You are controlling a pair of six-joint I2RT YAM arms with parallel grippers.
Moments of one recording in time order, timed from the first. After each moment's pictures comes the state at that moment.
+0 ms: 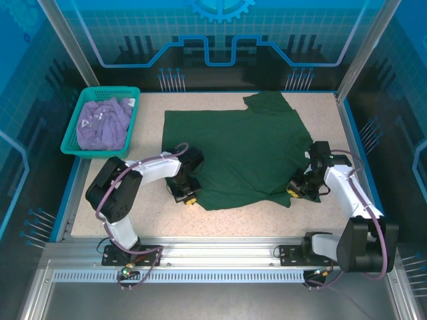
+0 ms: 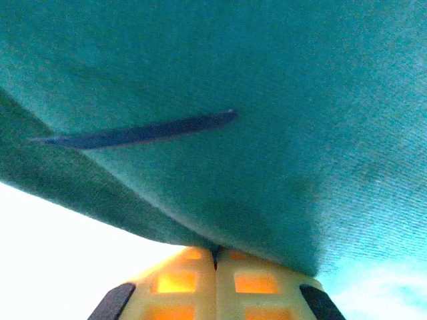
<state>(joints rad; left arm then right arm) -0.56 1.77 1.03 -0.88 0.23 -1.04 -0.04 1.22 0.84 -1.08 -0.32 0.65</state>
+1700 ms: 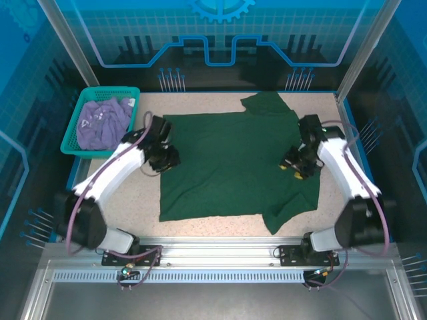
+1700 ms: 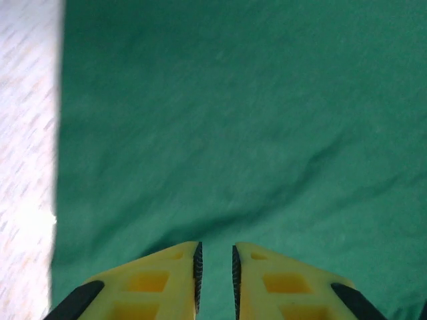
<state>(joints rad) -0.31 1.52 1.22 -0.91 0.13 -0.71 0.08 1.49 1.25 -1.18 -0.14 0.67</state>
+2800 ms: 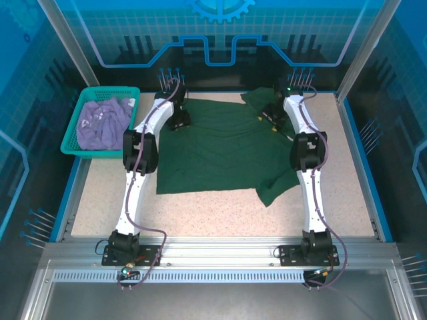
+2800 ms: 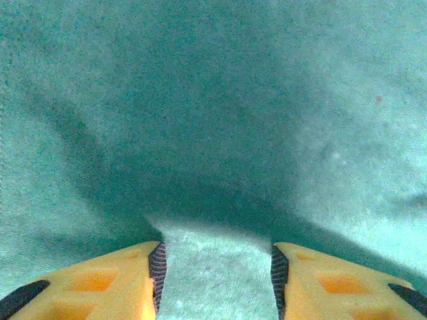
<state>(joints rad) -0.17 2.58 2.40 -1.08 0.00 -0.51 0.08 2.68 2.58 -1.21 -0.18 0.75</state>
